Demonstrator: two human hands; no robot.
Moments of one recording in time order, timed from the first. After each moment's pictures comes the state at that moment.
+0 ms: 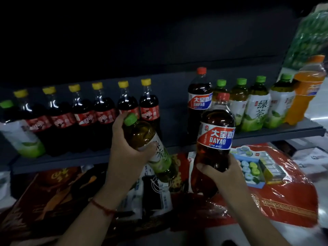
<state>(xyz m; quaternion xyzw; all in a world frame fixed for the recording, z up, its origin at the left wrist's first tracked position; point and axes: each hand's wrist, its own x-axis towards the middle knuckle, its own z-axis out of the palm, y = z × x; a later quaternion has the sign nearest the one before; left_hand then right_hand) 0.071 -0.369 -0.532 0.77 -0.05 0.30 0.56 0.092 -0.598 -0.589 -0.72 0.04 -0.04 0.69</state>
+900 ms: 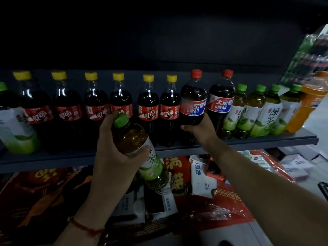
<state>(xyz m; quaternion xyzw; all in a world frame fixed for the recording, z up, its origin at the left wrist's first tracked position) 0.060 -0.274 -0.545 0.76 -0.03 0.29 0.58 0.250 -0.490 -0.570 -0.78 -0.05 -0.08 0.62</state>
